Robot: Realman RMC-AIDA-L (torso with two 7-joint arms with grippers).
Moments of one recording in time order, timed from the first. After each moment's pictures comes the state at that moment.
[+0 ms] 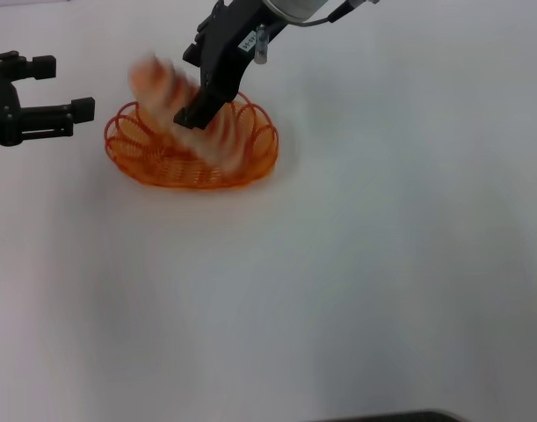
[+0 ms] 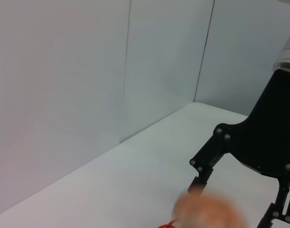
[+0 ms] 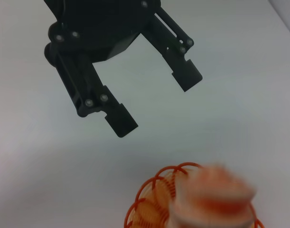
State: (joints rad) left arm -0.46 -2.09 0.59 1.08 2.10 1.65 -1.60; right arm 1.15 2.10 -1.32 -0.78 -2.35 -1.29 2.07
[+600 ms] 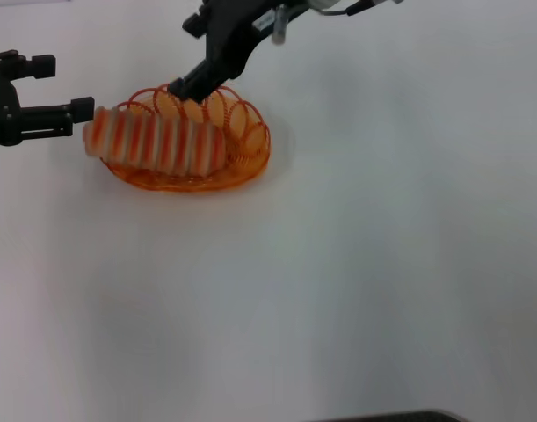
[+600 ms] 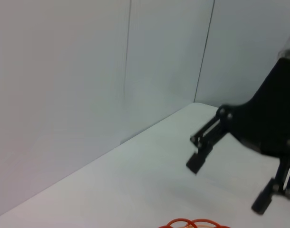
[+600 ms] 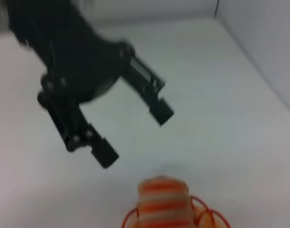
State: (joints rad) left arm -0.46 -2.09 0.59 1.08 2.10 1.65 -1.59; right arm 0.98 2.09 -1.29 -0.94 -2.22 -1.28 2.03
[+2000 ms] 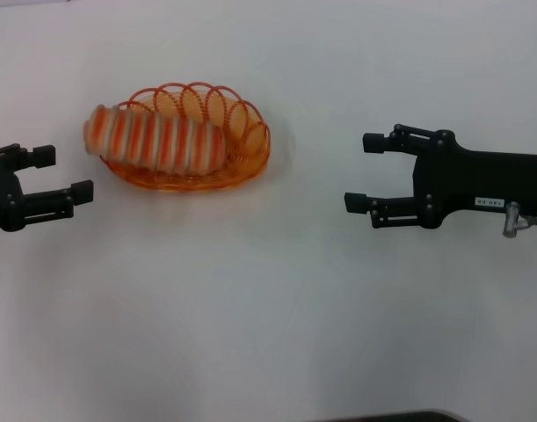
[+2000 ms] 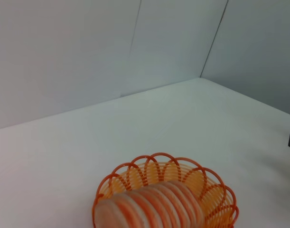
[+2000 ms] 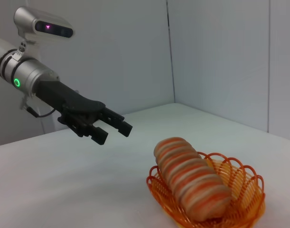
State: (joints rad) left arm -0.32 -2.13 0.61 1.03 2.11 1.64 -1.57; right arm 0.30 2.09 -0.95 -0.77 -1.77 -1.53 1.21
